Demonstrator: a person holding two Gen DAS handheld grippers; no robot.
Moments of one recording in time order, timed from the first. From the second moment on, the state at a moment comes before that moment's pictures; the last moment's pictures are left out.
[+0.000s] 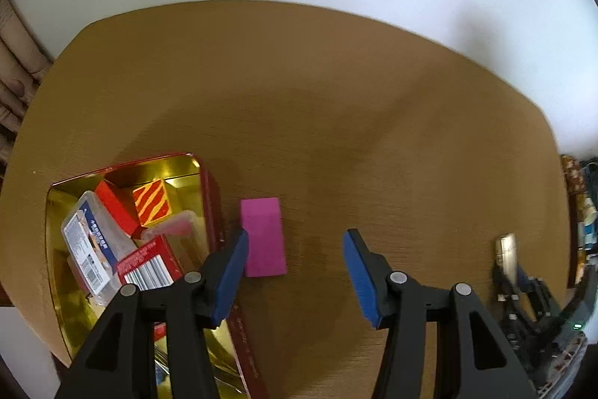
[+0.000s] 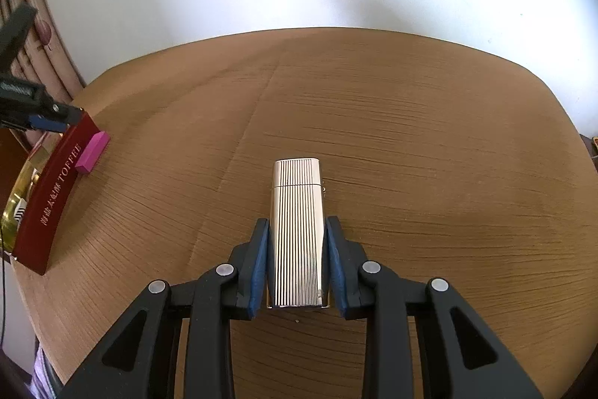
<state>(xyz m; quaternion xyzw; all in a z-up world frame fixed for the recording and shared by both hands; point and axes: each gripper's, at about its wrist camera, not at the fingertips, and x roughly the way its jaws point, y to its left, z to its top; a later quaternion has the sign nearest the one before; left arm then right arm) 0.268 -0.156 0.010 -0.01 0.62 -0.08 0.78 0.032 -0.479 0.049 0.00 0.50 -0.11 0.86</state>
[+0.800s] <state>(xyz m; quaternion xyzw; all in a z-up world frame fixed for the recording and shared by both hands) 0.300 -0.195 -0.029 0.07 0.66 -0.06 0.75 0.027 -0.503 0.066 0.03 0.50 -0.10 0.86</state>
